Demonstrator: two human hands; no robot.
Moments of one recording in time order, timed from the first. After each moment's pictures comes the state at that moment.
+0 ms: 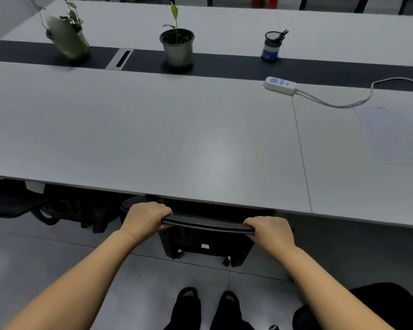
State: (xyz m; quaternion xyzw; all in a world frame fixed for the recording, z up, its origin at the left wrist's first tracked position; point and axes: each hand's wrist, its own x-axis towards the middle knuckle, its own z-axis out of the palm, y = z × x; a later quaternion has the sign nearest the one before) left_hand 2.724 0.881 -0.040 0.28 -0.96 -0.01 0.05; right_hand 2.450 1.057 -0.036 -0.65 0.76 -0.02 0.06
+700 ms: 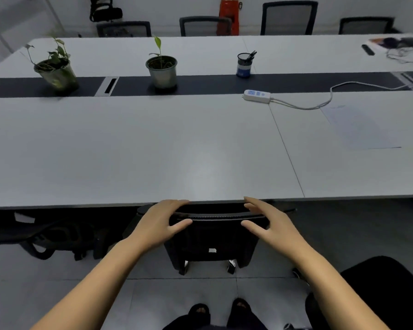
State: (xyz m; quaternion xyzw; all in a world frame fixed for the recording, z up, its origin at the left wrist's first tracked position) left_hand 2.741 0.903 0.025 0.30 -0.91 -0.28 0.05; right_hand 2.525 1.090 0.049 -0.47 0.77 -0.33 0.28
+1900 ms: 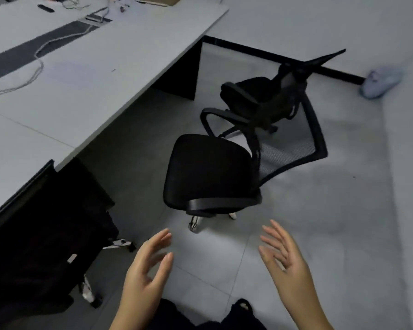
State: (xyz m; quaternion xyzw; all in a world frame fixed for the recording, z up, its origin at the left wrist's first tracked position) left_hand 2.772 1.275 0.032 -0.01 -0.79 -0.61 -0.04; right_hand 2.807 1.515 0.048 0.16 0.78 -0.61 -0.05
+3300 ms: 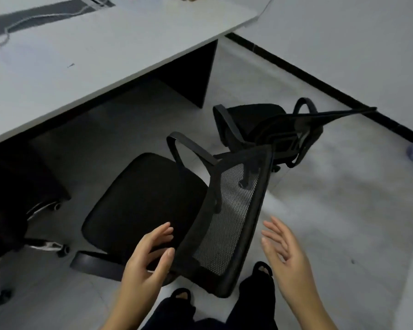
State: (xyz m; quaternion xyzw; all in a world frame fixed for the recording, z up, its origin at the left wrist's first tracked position) left_hand 2.532 1.660 0.024 0.11 -0.78 -0.62 0.04; right_hand 2.483 1.903 0.036 0.05 0.81 -0.58 0.05
